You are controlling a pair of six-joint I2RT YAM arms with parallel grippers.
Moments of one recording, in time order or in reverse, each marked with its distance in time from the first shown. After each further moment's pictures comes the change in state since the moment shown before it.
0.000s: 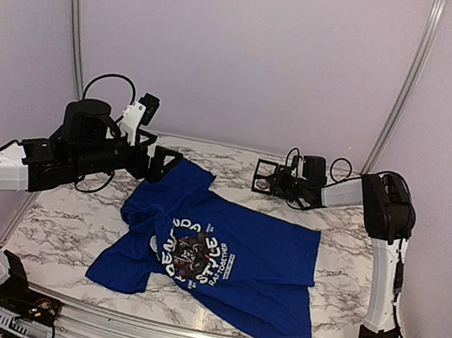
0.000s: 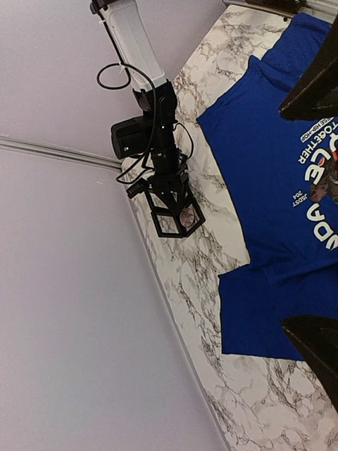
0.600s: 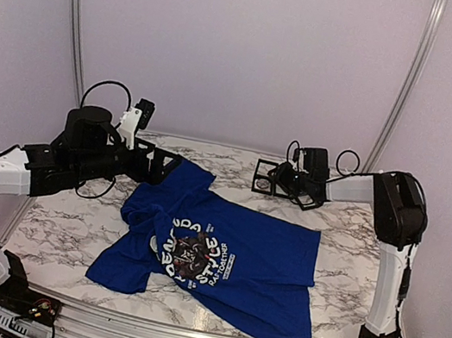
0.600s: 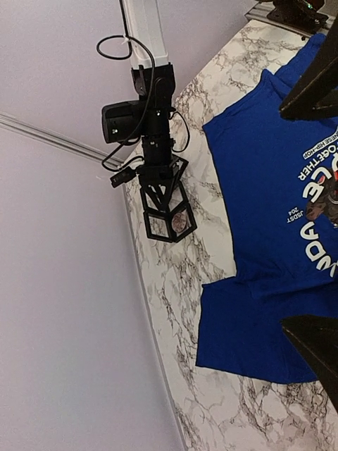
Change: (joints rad) left arm 0.000 0.002 -0.040 0.032 -0.006 -0.129; right arm 0.035 -0.128 -0.030 -0.138 0.121 -0.097
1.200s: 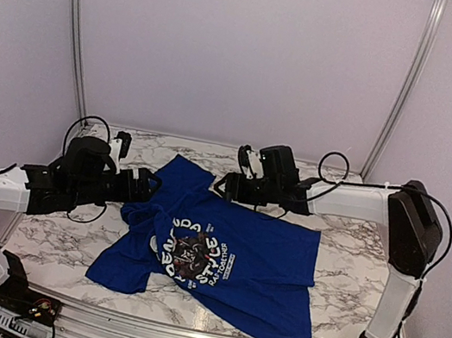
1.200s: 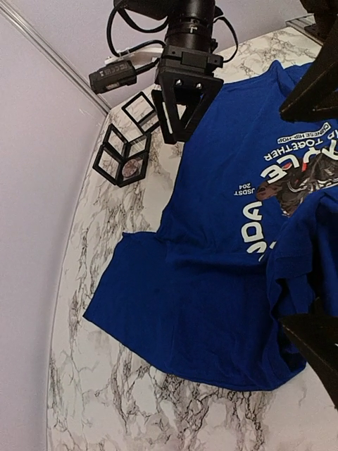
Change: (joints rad) left arm 0.010 -0.037 -0.185 -0.047 -0.120 -0.362; right arm 0.351 -0.272 -0.146 -0.163 0.046 -0.191
